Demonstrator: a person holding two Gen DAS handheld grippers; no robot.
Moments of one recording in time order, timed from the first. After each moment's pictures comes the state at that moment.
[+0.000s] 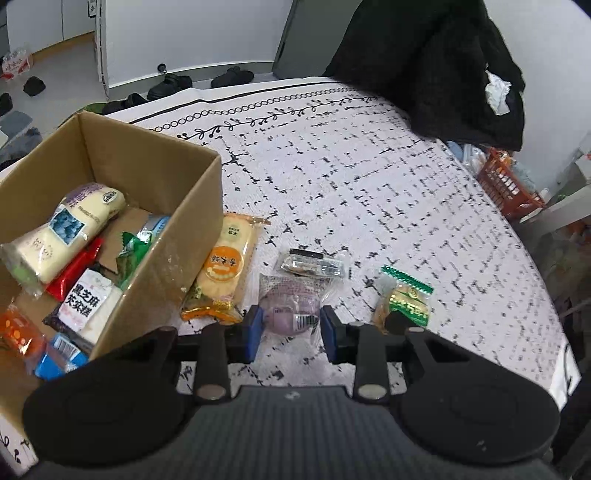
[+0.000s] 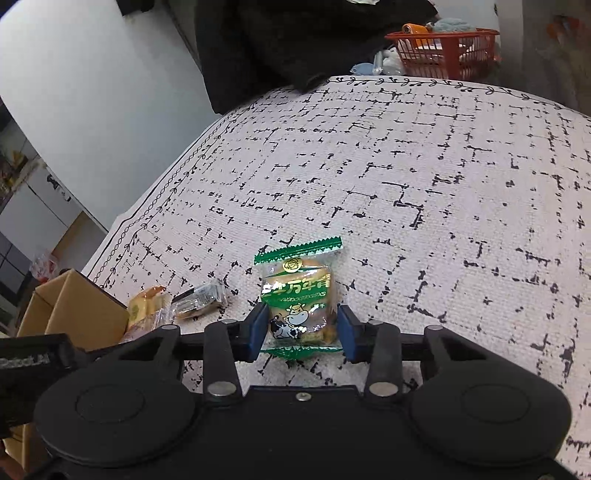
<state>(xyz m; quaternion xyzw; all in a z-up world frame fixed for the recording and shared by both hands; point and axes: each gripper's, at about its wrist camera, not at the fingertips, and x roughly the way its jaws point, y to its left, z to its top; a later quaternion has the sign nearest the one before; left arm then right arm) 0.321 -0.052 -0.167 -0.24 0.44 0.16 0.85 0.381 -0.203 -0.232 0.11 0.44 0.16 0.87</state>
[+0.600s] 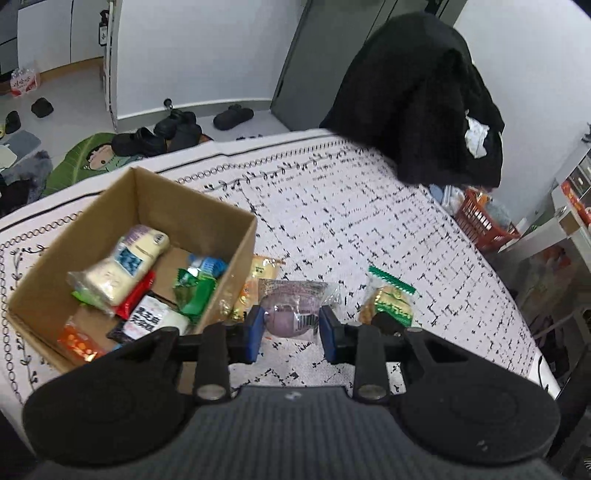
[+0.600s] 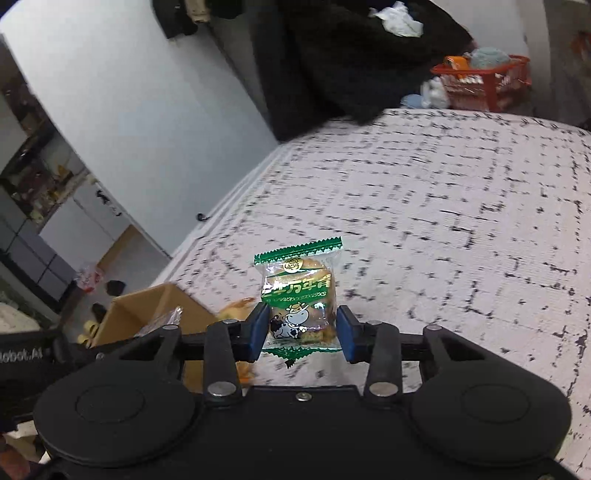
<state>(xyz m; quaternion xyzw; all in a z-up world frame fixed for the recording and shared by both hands) 0.269 -0.036 -0.104 -0.24 0.39 0.17 0.87 0.343 -0.188 -0.176 0.15 0.40 0.23 0.87</state>
